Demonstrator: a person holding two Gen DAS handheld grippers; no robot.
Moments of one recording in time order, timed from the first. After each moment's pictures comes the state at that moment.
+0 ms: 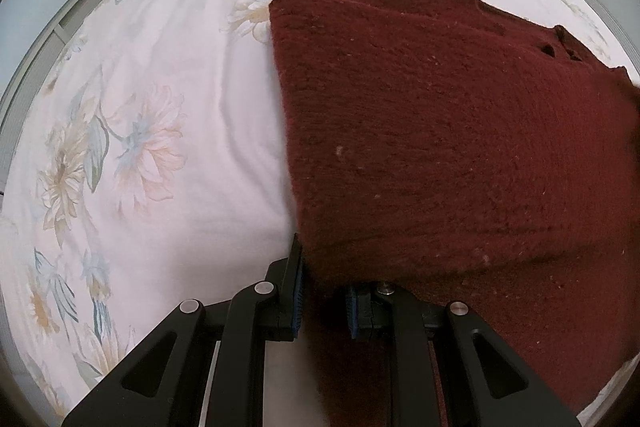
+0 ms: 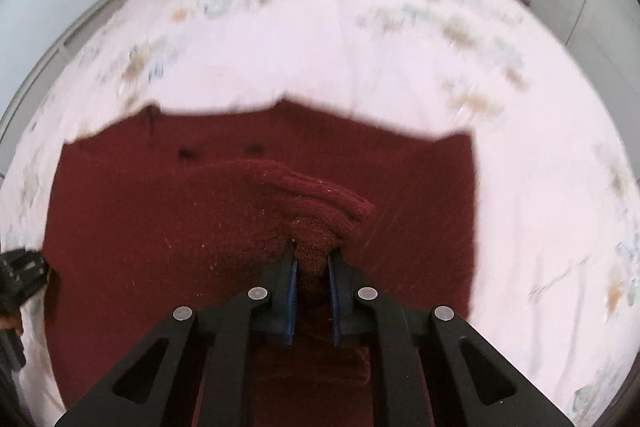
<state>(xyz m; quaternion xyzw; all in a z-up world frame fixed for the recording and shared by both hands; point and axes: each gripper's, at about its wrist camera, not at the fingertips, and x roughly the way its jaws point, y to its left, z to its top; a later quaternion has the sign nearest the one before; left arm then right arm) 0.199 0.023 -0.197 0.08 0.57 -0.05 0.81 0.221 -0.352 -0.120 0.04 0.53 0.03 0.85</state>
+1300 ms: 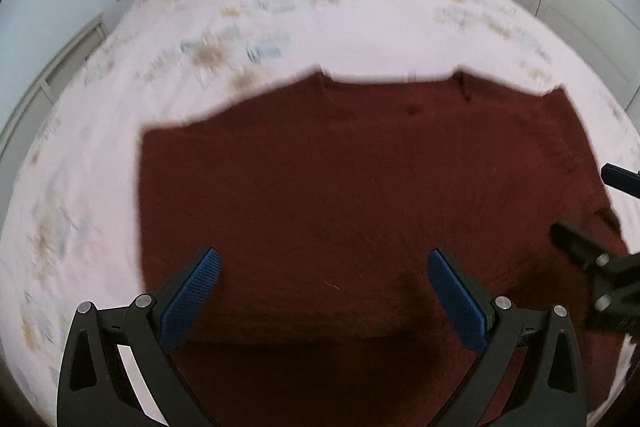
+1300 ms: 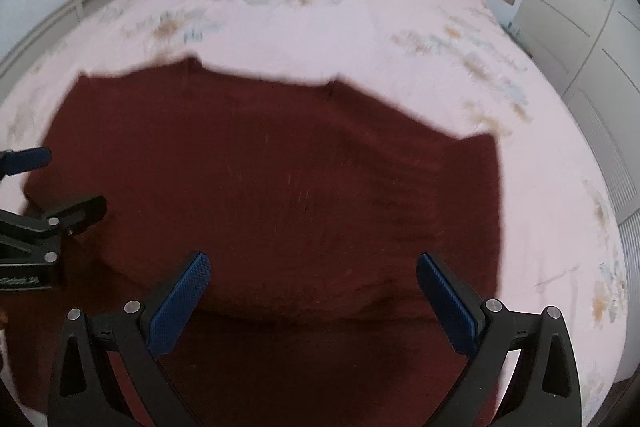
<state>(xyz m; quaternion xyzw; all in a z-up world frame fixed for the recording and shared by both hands) 0.192 -0.100 -0.162 0.09 0.50 -0.10 0.86 0.178 -0.284 -0.163 -0.05 0.51 0.03 0.86</state>
